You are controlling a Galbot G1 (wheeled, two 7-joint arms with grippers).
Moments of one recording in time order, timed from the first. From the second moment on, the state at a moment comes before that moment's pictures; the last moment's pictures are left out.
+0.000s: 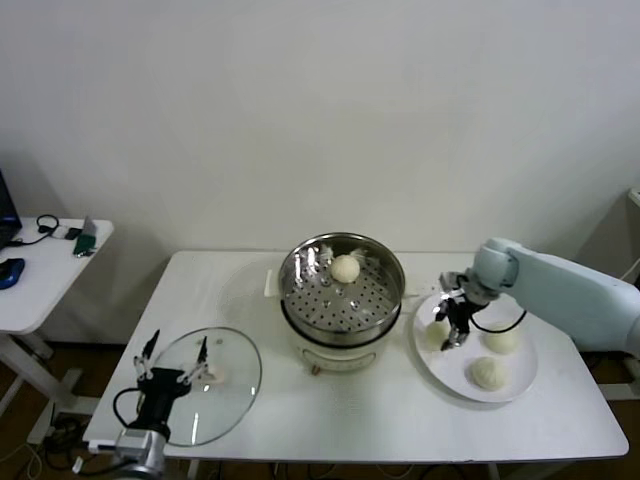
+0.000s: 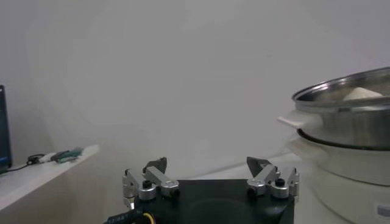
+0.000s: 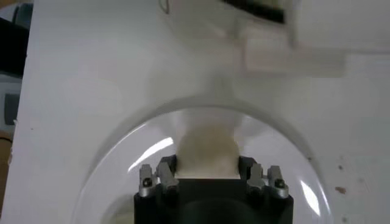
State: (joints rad) left arm 1.62 -1.38 -0.65 -2.00 0.03 -0.05 -0.01; right arm 0.36 0.77 -1.29 1.14 0.35 -0.24 -1.06
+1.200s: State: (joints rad) left arm 1.62 -1.37 -0.60 -2.04 0.04 -0.05 0.00; right arm 0.78 1.31 -1.67 1.06 0.90 -0.31 -0.99
